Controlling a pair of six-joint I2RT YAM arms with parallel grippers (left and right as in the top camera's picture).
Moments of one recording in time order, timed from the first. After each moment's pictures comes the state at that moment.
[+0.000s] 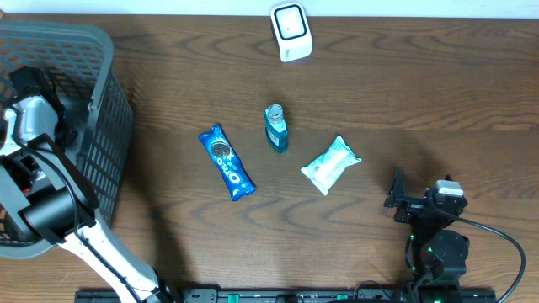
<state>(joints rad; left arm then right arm) 0.55 2.17 1.59 -0.75 -0.48 -1.09 0.03 0.11 0.01 -0.06 0.15 0.09</state>
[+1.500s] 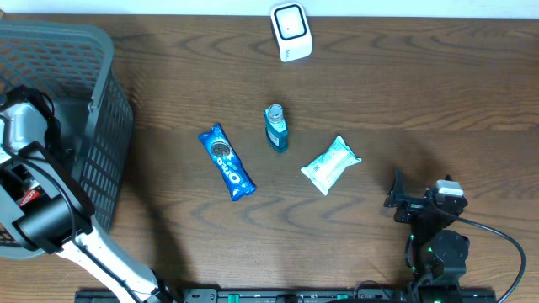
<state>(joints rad) 0.60 2.12 1.56 -1.05 -0.53 -1.30 0.03 0.11 0.01 -0.06 0.15 0.09</state>
